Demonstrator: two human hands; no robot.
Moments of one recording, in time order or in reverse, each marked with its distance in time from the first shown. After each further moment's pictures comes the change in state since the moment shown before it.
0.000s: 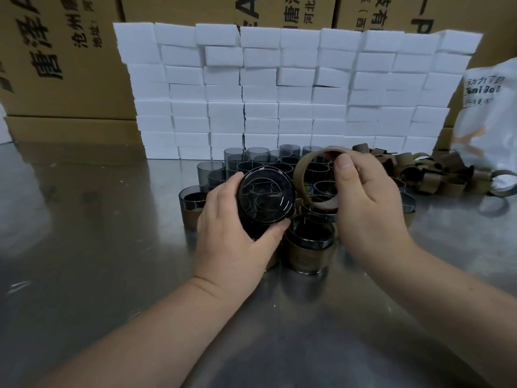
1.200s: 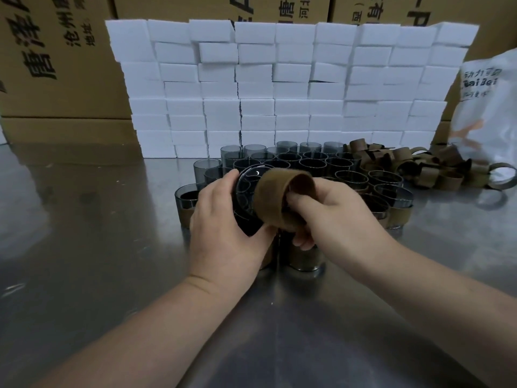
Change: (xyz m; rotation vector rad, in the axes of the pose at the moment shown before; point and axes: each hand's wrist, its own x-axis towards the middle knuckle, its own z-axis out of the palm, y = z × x) left_hand 0.000 0.005 -0.003 0.062 -0.029 -0.049; right_hand -0.008 -0.014 0.009 0.099 -0.390 0.395
